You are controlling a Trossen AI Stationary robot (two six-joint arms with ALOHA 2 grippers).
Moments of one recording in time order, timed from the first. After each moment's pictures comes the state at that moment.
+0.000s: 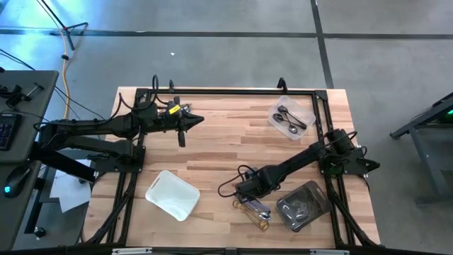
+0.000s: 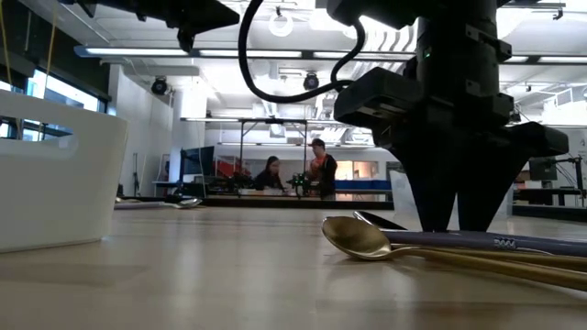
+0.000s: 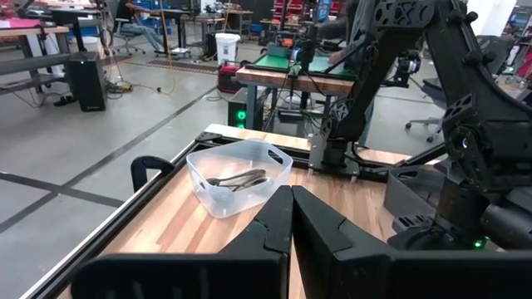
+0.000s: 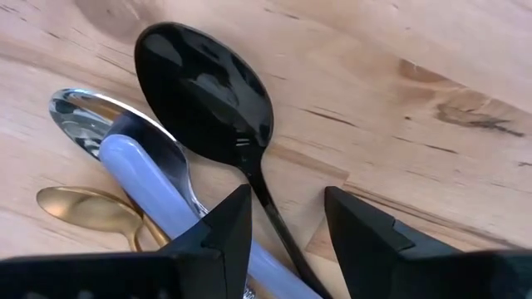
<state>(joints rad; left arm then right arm) 0.18 0.91 0.67 0.14 -0.04 -0.08 0.38 2.00 1.28 -0.71 -0.07 1.57</state>
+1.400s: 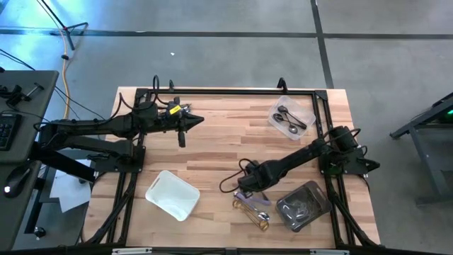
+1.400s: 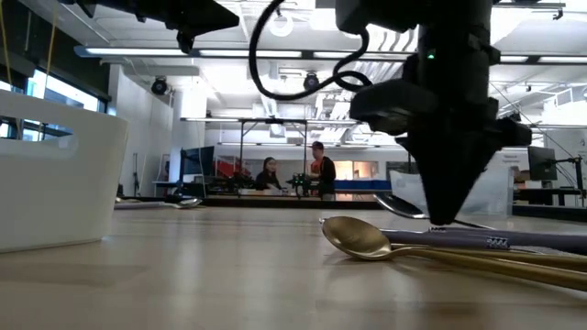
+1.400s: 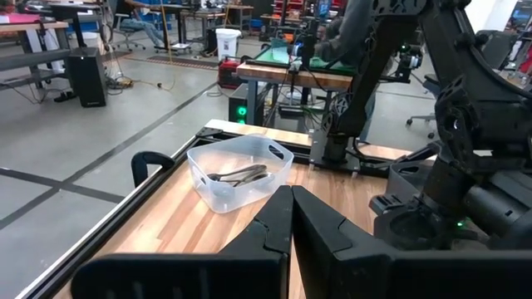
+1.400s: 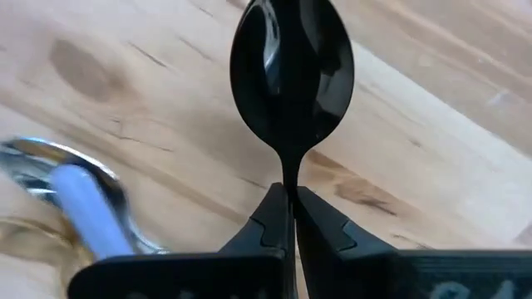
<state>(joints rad) 0.18 0.91 0.67 0.13 -0.04 -0.08 0.34 1.93 1.27 -0.83 0.05 1.36</state>
